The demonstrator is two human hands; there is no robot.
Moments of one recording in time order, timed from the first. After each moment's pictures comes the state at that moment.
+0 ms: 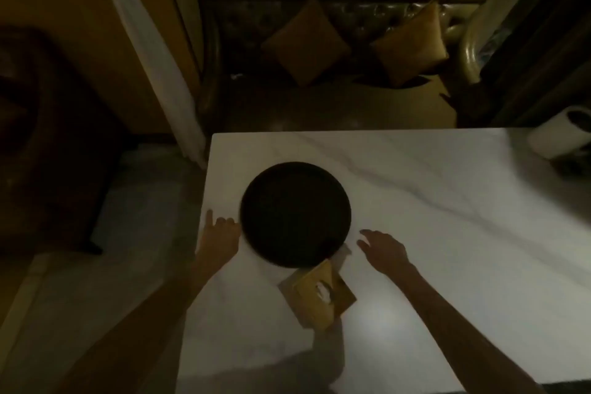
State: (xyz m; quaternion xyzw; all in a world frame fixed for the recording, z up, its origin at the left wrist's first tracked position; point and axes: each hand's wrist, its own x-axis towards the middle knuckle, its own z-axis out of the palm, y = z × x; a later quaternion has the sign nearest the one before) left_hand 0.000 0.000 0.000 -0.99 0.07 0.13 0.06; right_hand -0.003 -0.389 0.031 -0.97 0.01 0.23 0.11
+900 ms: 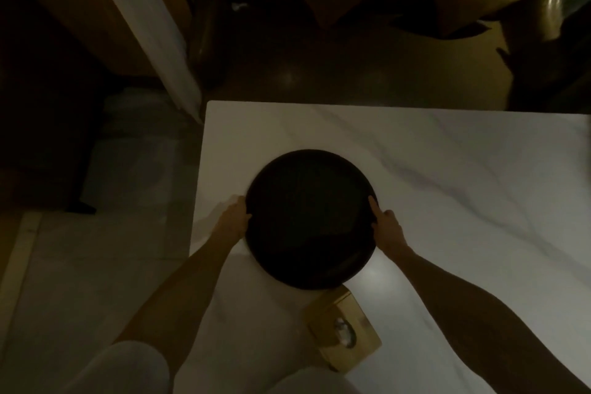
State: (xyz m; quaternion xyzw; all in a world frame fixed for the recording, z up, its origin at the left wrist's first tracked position) left_hand 0.122 0.005 -0.096 -0.89 -0.16 0.31 -0.31; right_hand 0.130 -0.366 -0.108 -0.93 0.08 0.28 0.24
